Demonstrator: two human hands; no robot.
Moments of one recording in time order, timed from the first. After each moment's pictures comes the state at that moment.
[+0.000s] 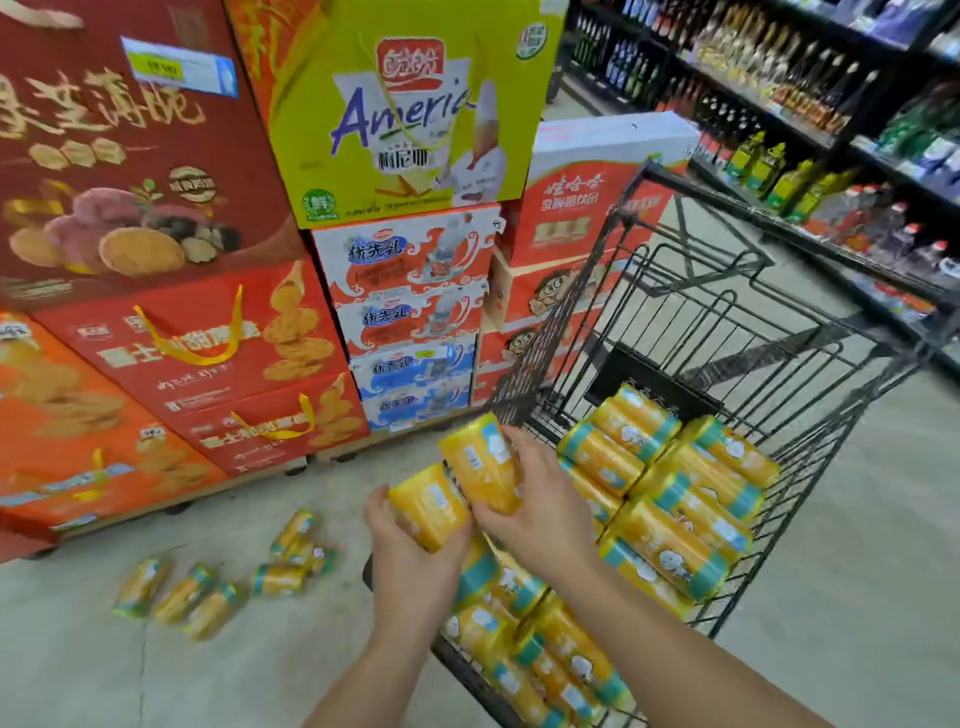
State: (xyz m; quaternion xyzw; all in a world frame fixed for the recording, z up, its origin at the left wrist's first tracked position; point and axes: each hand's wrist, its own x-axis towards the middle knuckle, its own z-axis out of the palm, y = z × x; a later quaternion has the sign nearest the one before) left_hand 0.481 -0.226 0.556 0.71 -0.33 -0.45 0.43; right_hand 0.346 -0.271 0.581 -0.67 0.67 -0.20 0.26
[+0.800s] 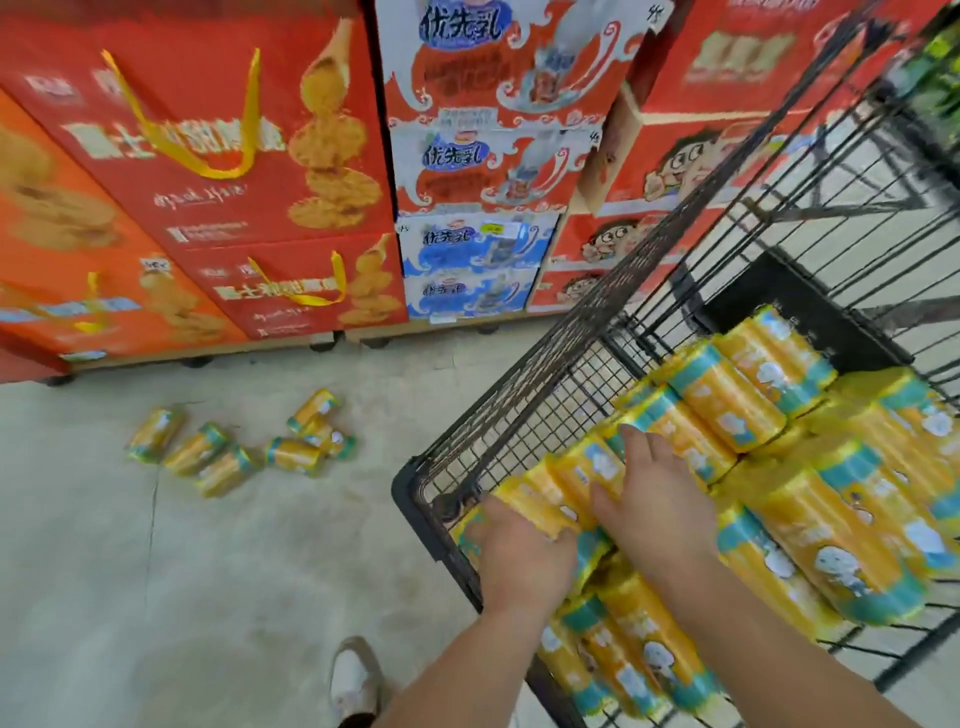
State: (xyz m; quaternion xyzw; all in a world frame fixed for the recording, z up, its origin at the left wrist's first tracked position) left_hand 0.433 -0.226 0.409 0.78 -0.27 -0.54 0.15; right_hand 0.314 -0.278 0.422 -0.68 0.72 0.07 0.15
